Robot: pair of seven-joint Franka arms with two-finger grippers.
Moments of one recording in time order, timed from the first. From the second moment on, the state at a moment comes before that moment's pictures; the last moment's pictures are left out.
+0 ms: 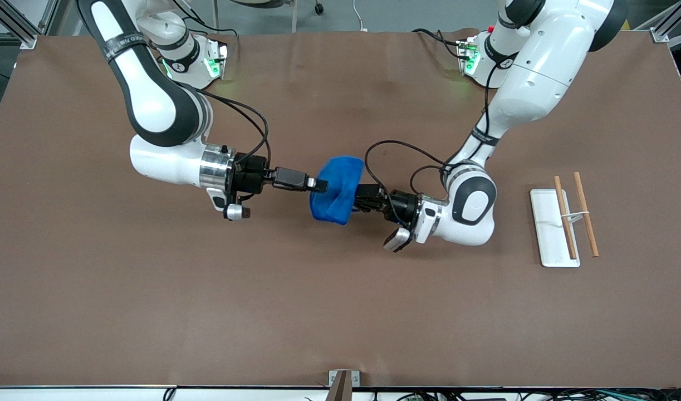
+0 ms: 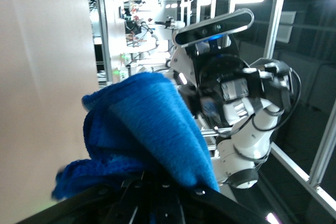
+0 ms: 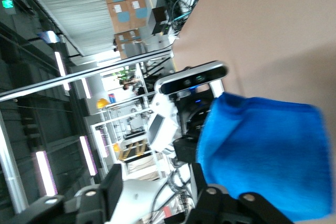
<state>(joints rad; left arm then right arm) -0.23 0.77 -0.20 -1.55 -1.61 1.65 0.81 0.21 0.30 0.26 -1.83 1.58 2.26 -0.28</state>
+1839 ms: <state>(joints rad) -0.28 0.36 -0.22 -1.27 0.03 1.51 -0.04 -0.12 -0.09 -0.04 -1.76 0.05 1.71 -0.02</state>
